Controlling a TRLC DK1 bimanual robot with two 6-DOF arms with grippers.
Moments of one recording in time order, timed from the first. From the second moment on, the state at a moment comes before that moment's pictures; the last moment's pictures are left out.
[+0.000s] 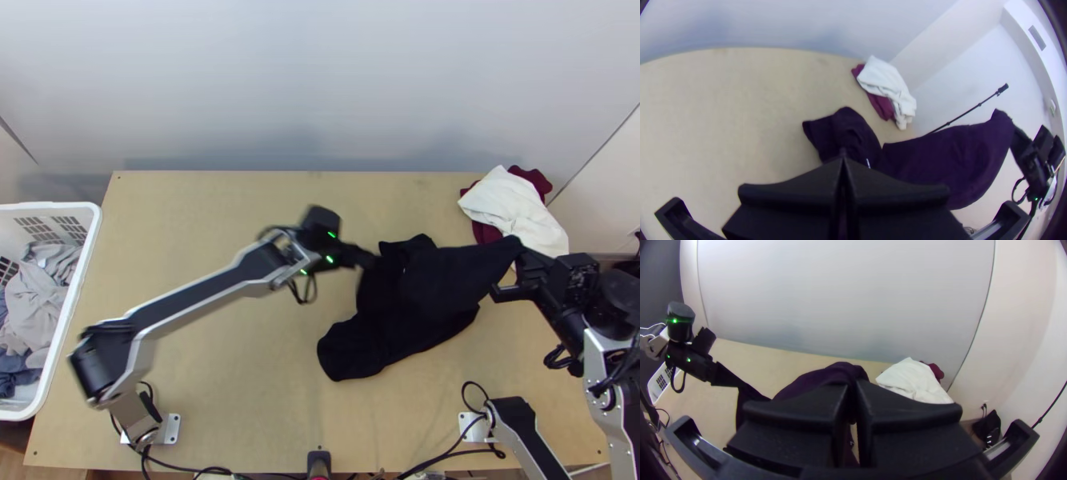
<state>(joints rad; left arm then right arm) -0.86 1.80 1.55 -0.29 0.10 -0.66 0.11 0.65 0.99 -0.65 0.00 -0.04</state>
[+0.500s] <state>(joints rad) -0.49 1.40 1.66 -0.38 0.12 -0.68 -0.02 0.80 1.34 -0.59 0.02 0.03</state>
